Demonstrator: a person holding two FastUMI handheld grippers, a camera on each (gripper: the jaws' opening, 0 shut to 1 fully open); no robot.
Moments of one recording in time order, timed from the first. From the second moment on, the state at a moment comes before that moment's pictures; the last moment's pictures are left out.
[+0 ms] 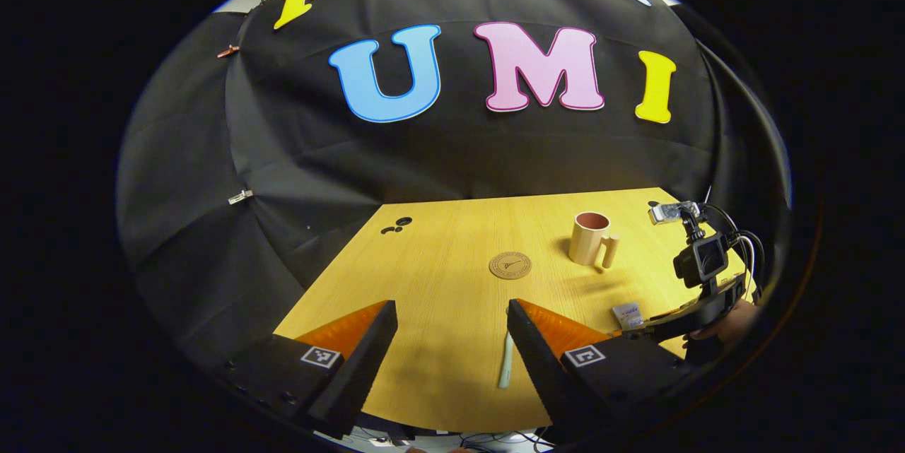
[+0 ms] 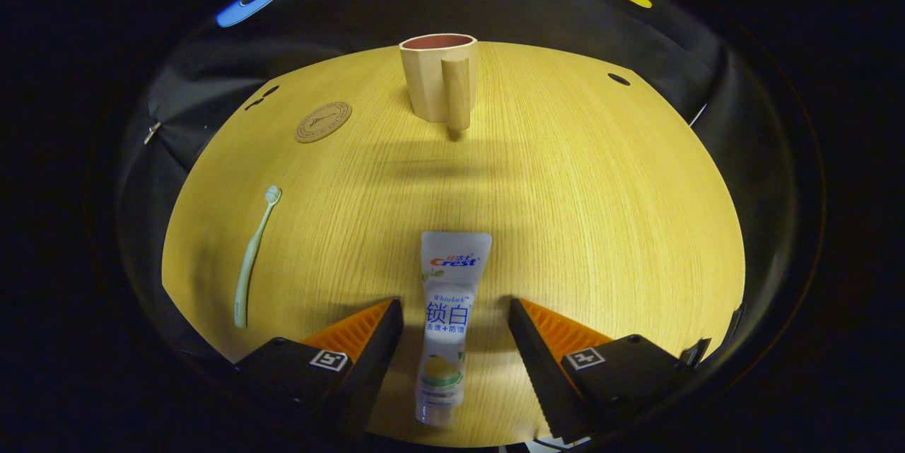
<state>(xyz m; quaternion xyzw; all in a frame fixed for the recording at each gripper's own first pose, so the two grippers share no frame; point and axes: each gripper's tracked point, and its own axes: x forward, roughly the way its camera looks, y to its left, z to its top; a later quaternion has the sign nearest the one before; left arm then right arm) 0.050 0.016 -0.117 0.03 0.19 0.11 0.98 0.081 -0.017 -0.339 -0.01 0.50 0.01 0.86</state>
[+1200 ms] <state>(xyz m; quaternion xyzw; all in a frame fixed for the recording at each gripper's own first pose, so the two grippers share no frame) 0.081 0.011 -0.170 0.00 0.24 0.07 0.97 0.081 -0.020 -0.319 0.02 0.53 0.07 0.85</state>
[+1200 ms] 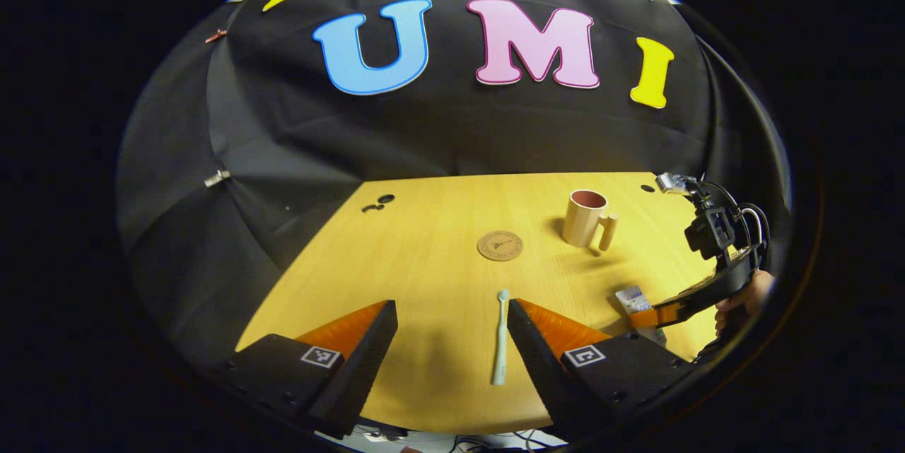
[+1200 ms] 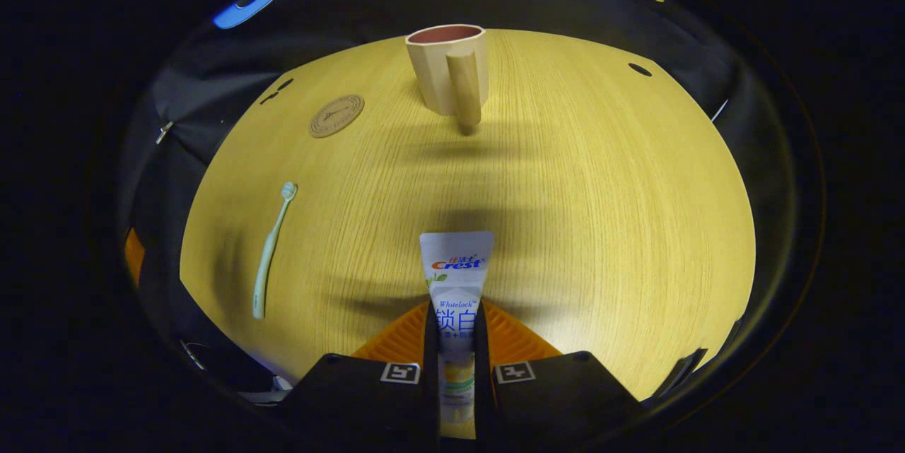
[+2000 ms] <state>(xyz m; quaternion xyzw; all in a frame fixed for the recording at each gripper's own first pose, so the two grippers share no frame) 0.149 -0.027 -0.295 -0.05 0.41 0.02 0.91 0.090 -0.078 -0.272 0.06 0.49 0.10 0.86</state>
